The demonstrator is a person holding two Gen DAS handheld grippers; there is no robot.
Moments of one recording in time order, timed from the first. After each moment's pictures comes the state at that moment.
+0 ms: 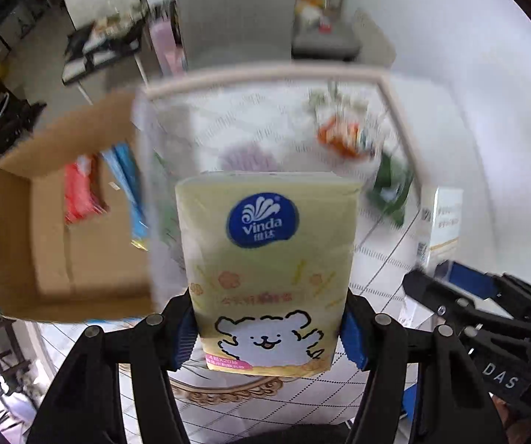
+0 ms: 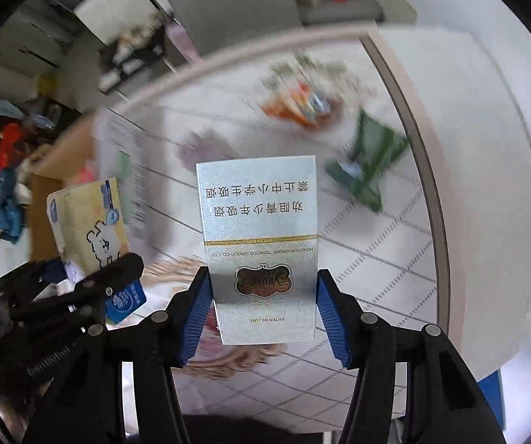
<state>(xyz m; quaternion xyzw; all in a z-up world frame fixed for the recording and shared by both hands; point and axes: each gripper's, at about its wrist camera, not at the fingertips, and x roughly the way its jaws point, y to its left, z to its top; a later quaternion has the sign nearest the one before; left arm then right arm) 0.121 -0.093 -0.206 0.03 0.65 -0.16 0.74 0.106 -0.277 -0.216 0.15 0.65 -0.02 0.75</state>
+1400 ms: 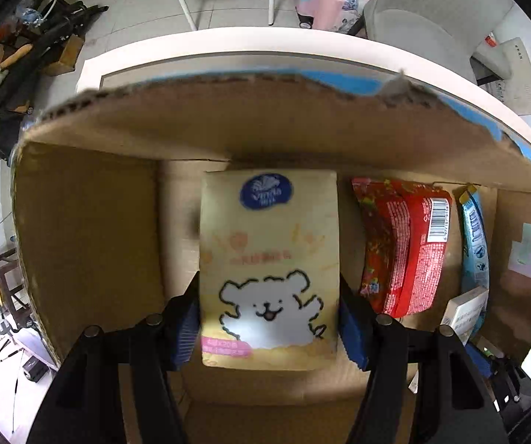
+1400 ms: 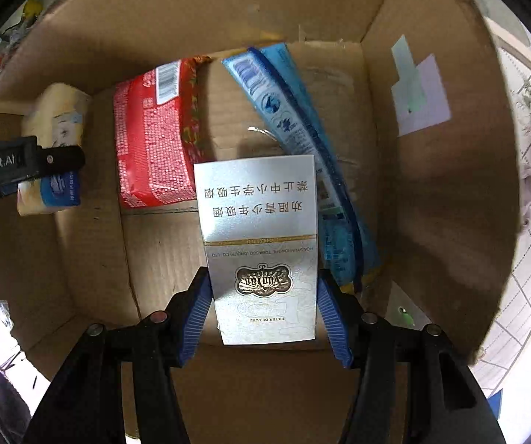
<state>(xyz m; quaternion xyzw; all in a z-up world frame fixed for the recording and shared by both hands) 0.330 0.200 -0.379 0.00 0.77 -0.02 0.64 0.255 0.029 -0.415 0.07 0.77 -0.01 0.63</state>
